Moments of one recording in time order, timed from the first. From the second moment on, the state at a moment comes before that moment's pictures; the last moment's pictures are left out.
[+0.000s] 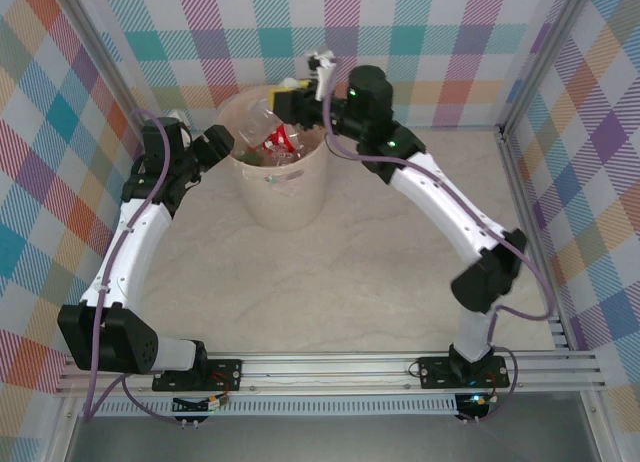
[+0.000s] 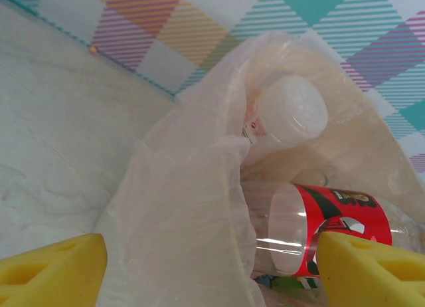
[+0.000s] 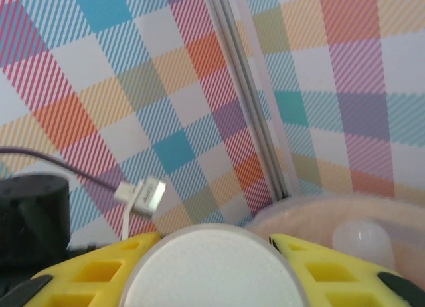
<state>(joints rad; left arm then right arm) -0.06 1.36 1.34 -0.45 0.15 -0.66 0.69 1.90 2.11 -0.15 -0.37 0.32</state>
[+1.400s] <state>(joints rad) -0.05 1.41 1.32 -0.34 0.16 -0.68 0.77 2.09 2.46 -0.58 -0.21 0.15</state>
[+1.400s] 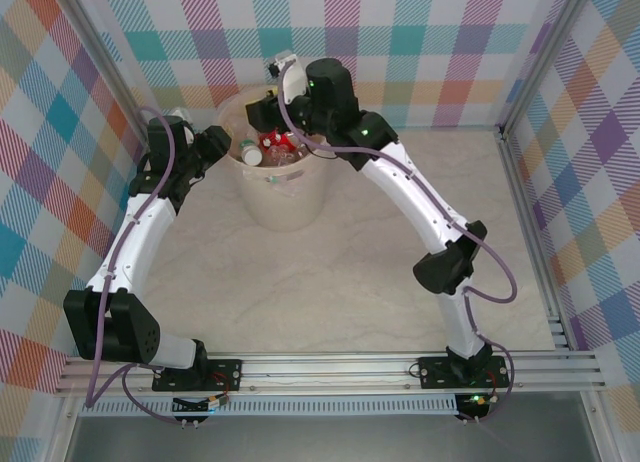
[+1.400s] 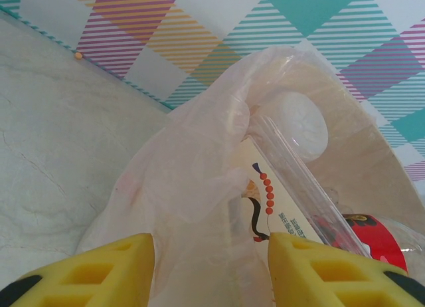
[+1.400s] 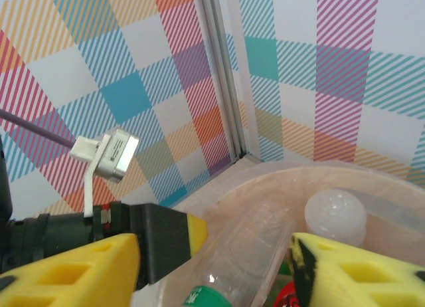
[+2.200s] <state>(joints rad) -0.05 1.41 1.50 -0.48 0.13 -0.53 0.82 2.00 2.27 -0.64 -0.11 0.08</state>
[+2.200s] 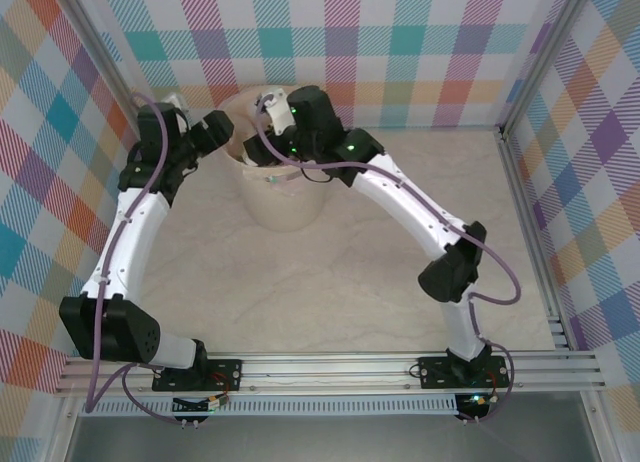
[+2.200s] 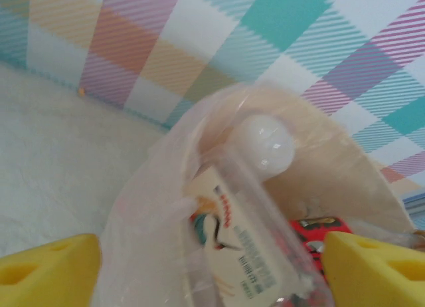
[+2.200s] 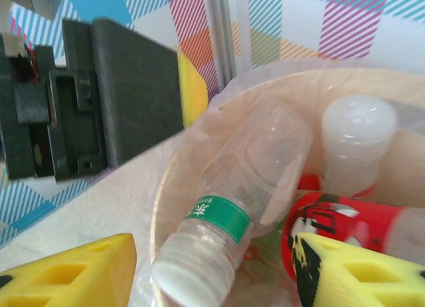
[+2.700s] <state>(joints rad) -0.03 1.01 0.95 -0.45 -0.28 -0.32 0.35 1.28 1.34 -0.59 0.03 0.10</state>
